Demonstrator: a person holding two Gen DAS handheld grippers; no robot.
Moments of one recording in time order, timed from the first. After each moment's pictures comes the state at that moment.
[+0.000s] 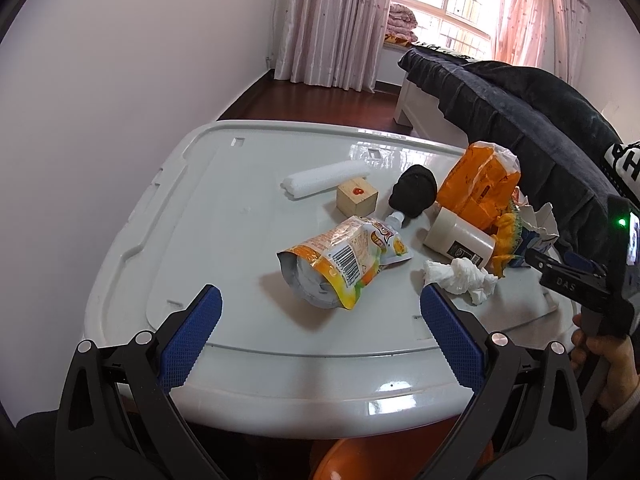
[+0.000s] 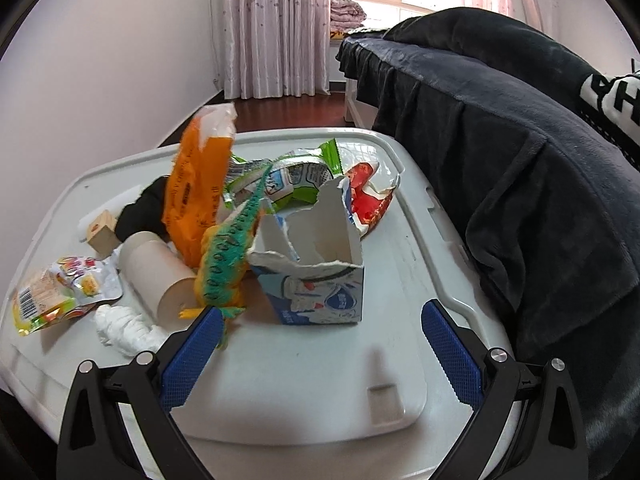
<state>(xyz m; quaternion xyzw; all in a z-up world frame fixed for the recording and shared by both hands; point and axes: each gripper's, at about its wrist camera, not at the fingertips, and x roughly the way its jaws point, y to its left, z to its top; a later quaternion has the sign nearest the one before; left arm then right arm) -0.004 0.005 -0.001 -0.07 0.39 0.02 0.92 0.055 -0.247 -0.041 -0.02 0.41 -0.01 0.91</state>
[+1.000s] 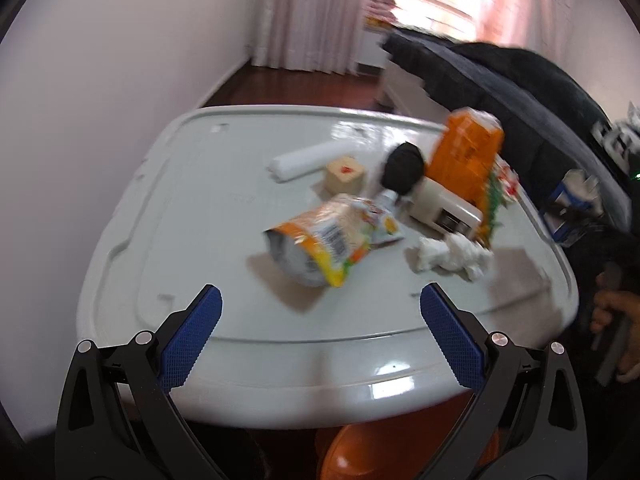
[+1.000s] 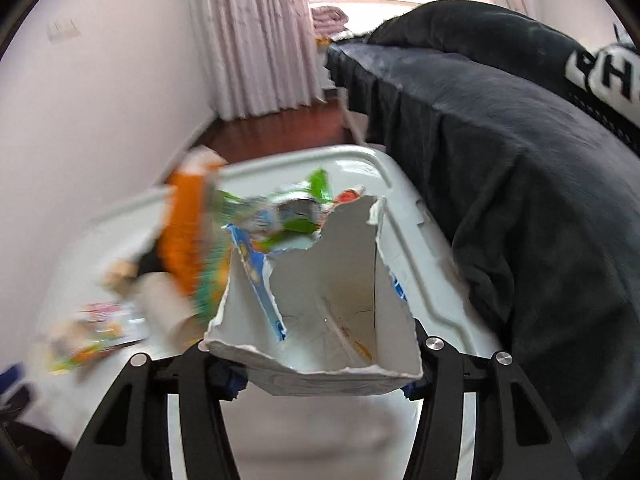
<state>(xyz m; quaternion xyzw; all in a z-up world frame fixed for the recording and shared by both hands) 0.001 0.006 -0.006 -0.04 0.42 -0.04 0.91 0.027 -0.271 0.001 0.06 0.38 0.03 0.92</state>
